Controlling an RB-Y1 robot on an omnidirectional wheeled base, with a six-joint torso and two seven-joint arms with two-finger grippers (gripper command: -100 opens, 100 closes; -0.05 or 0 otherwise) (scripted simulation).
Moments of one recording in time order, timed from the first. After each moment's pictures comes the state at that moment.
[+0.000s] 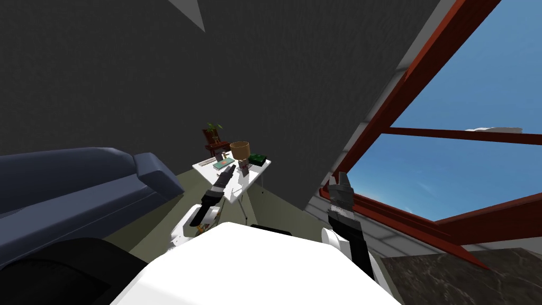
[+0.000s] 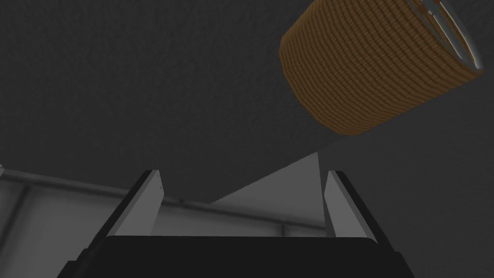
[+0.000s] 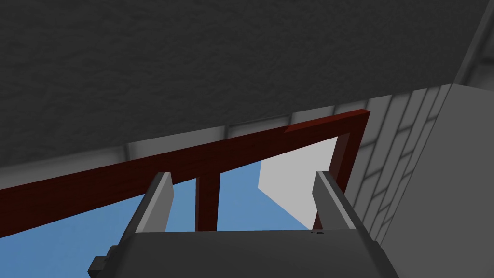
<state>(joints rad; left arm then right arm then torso) 0.40 0.25 0.20 -1.88 -0.20 -0.58 -0.34 0.53 0.05 -0.07 -2.23 0.01 -0.46 0.10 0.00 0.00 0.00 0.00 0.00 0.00</state>
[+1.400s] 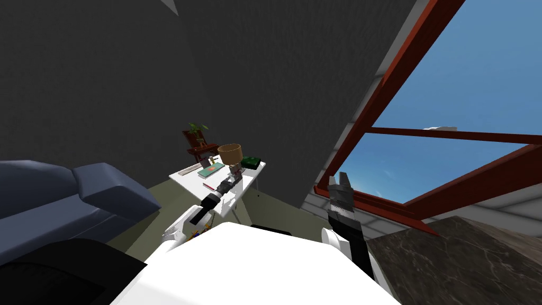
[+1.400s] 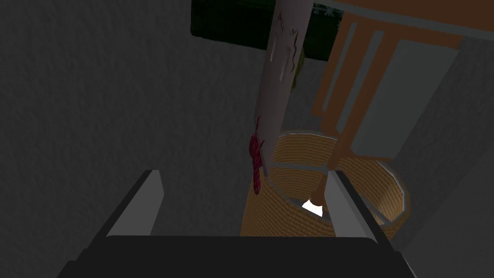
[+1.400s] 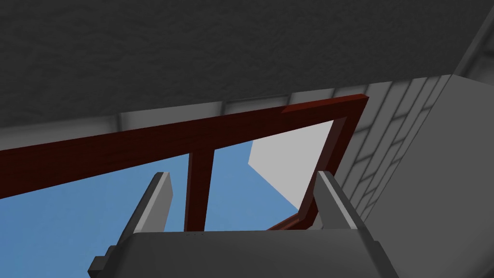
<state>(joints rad) 0.34 0.46 0.15 -1.52 -0.44 -0.54 -0.50 0.53 0.05 -0.07 -2.23 0.01 -0.46 0.10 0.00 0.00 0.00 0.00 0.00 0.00</state>
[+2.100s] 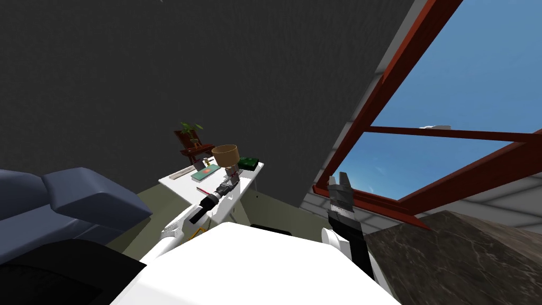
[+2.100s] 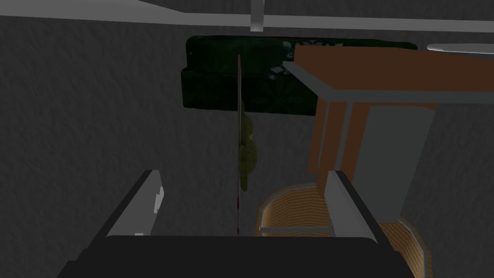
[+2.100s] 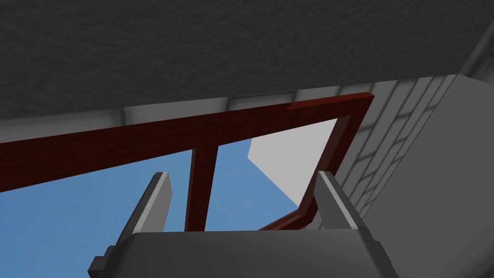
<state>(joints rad) 0.31 0.52 0.12 -1.41 -0.52 -0.52 -0.55 0.53 0.05 -0.07 -2.23 0.01 -0.46 0.10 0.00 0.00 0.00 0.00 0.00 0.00</state>
